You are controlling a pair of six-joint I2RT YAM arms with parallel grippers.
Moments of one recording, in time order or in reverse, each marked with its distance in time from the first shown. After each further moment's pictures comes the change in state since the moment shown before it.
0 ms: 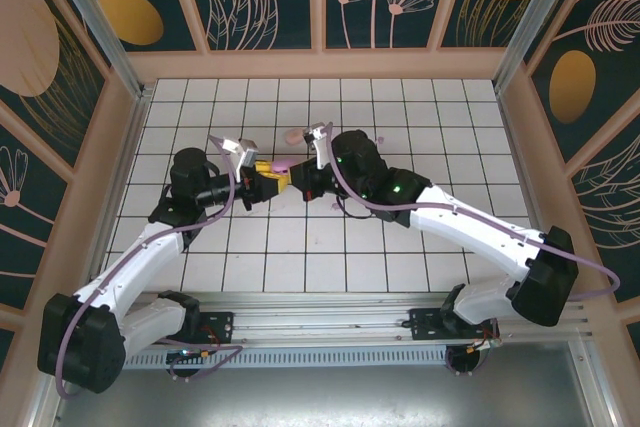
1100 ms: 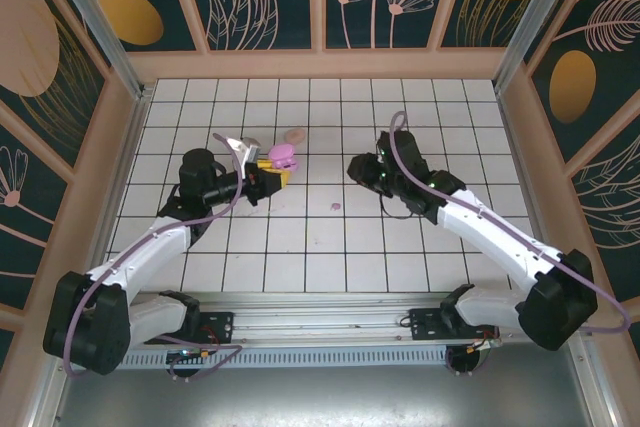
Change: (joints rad) left arm -0.004 0.100 -0.032 0.113 -0.104 -0.053; right arm -0.297 -0.133 -0.239 -0.167 0.092 0.462
